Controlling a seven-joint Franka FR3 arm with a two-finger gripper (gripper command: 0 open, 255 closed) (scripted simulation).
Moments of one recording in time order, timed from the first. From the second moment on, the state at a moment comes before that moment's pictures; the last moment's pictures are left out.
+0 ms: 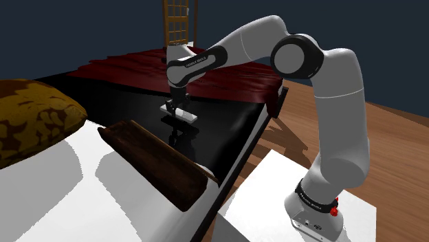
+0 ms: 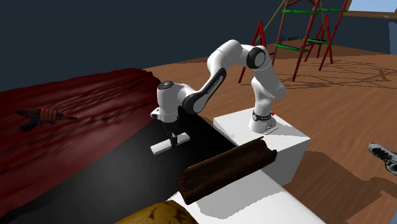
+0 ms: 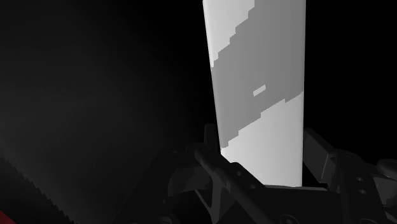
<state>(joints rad) 0.03 0.54 0.10 -1.58 -0.08 2.12 0.16</state>
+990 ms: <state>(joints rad) 0.03 0.49 0.11 -1.54 -0.08 2.03 0.15</state>
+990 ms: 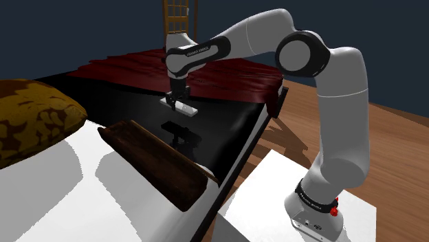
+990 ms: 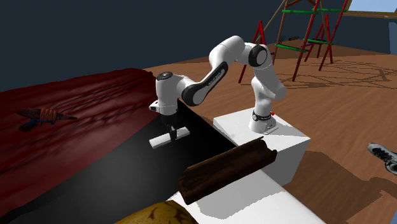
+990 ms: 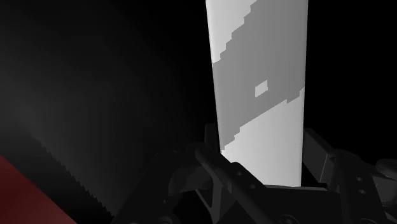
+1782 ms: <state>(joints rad) 0.03 0.45 0.11 -1.44 -0.07 1.89 0.15</state>
